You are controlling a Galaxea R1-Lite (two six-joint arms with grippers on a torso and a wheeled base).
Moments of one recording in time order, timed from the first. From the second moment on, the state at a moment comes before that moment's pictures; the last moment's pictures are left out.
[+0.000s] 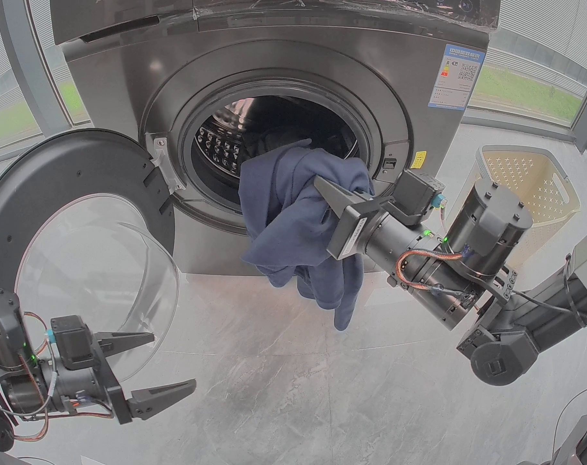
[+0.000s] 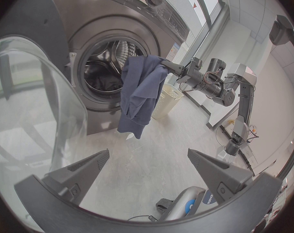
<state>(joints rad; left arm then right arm) -0.33 1.24 -0.17 -0.74 -0.46 0.00 0.77 1.91 -0.86 -1.34 -0.09 0.17</state>
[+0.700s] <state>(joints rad) -0.43 1.67 -0.37 -0.96 -0.46 -0.02 0.79 1.92 -0.94 -1.34 -0.07 0.17</state>
